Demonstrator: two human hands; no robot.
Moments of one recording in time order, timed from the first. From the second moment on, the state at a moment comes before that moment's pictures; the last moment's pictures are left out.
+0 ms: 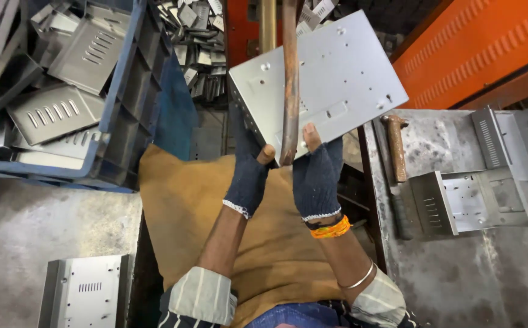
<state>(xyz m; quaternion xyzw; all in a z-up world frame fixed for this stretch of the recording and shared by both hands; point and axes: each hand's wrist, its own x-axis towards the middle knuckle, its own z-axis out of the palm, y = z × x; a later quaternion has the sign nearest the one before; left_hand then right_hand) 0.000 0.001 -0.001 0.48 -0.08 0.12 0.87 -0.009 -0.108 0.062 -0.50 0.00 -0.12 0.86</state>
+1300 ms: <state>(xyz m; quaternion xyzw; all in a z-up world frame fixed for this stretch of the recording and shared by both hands) -0.019 0.002 -0.013 0.60 -0.08 0.25 0.75 0.008 -0.200 0.084 -0.64 -0.01 -0.04 0.77</state>
